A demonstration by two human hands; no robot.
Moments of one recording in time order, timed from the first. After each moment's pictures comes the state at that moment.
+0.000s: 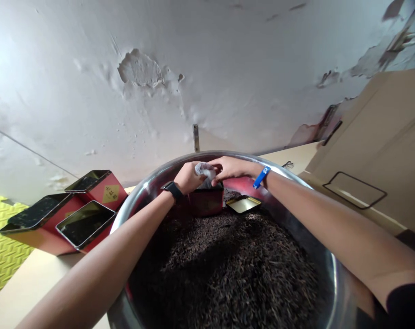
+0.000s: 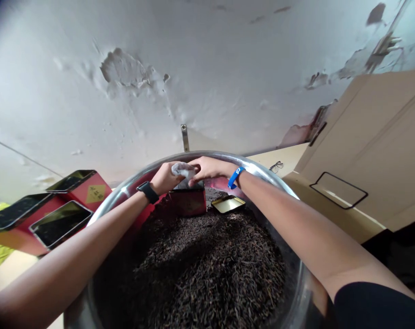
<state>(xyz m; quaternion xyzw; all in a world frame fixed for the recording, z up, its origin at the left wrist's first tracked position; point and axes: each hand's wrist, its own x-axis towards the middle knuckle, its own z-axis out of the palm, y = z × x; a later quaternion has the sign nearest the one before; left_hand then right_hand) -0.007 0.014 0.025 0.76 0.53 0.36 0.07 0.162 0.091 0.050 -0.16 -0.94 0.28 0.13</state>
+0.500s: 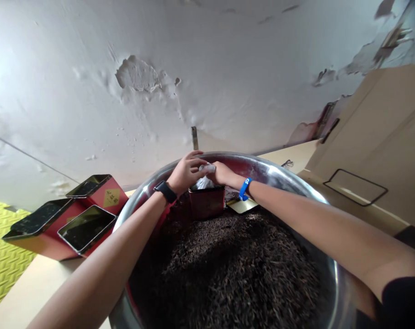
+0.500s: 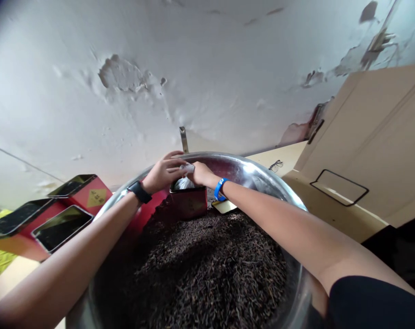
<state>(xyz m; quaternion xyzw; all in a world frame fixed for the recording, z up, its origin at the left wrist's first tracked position) -0.018 0.015 0.035 0.76 0.48 0.43 0.11 0.128 0.079 0.013 -0.36 -0.84 0.30 0.27</state>
